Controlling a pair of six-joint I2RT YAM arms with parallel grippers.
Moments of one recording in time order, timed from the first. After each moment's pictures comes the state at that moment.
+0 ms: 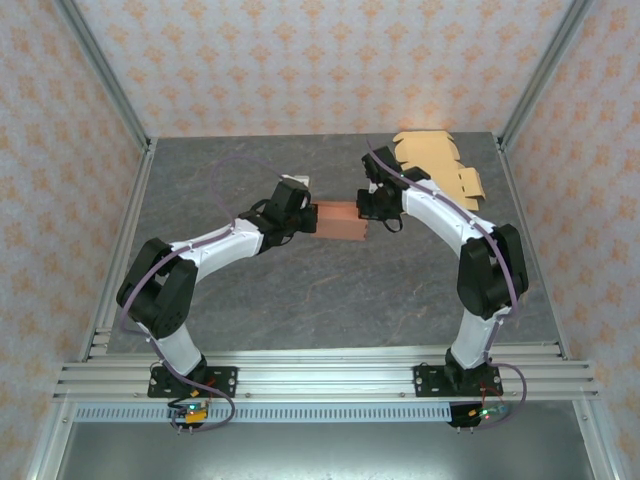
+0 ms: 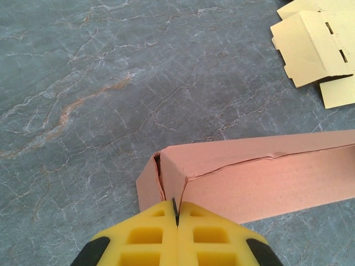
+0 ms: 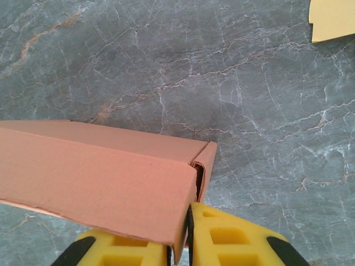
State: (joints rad) left arm -0.54 1.71 1.12 -0.13 -0.08 -0.44; right arm 0.45 1.81 1.48 -0.79 -0.04 0.44
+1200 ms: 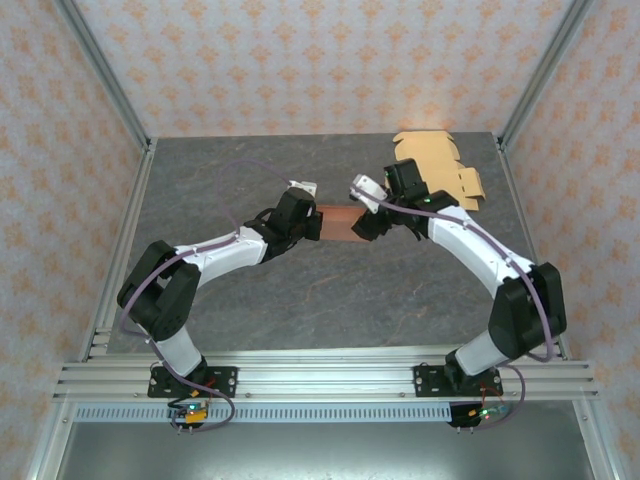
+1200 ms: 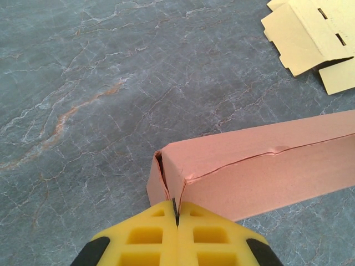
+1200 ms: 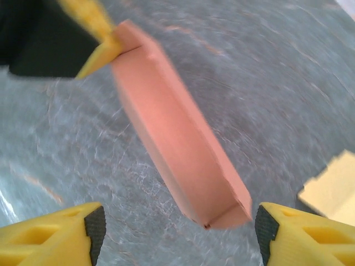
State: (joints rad) left arm -0.59 1.70 1.06 -0.06 -0.16 -0.36; right arm 0.43 1.53 1.21 -0.56 -0.27 -0.60
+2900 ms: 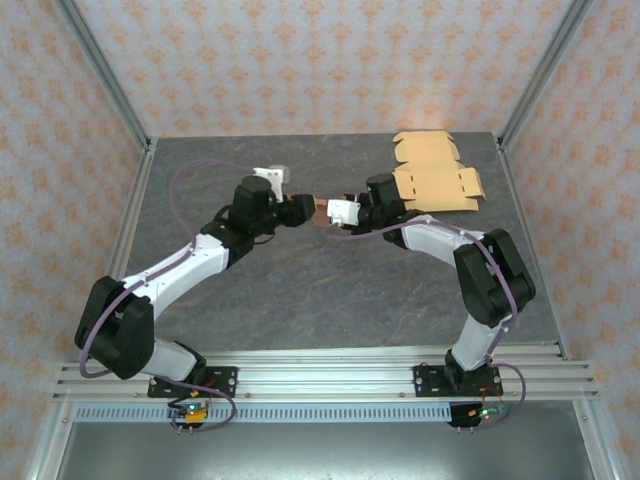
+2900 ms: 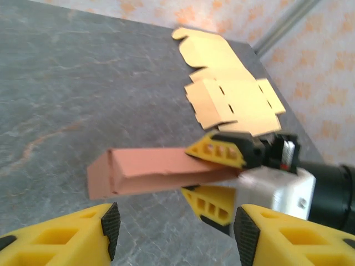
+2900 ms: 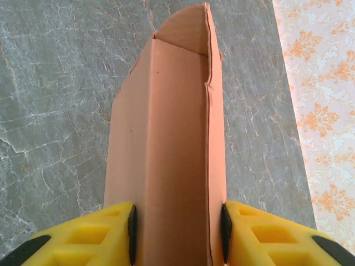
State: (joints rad) left arm -0.44 1.43 0.97 0.01 0.14 -0.52; right arm 0.47 1.75 1.06 0.03 -0.27 -1.11
